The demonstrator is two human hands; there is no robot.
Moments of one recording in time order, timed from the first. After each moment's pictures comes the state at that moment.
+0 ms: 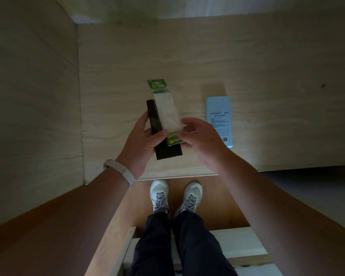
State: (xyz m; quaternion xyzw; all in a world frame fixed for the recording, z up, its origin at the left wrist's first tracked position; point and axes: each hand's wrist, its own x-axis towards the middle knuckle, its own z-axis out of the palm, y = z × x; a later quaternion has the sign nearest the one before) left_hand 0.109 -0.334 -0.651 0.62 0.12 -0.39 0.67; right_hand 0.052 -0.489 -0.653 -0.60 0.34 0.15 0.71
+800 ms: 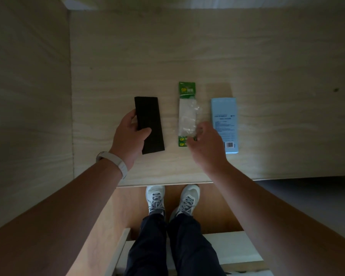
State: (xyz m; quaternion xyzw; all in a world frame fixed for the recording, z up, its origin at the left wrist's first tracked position) left_hand 0.136 -0.321 -0.711 0.71 0.20 -0.32 0.59; right_hand 0.046 -0.494 -0.705 -0.84 0.35 0.11 0.40
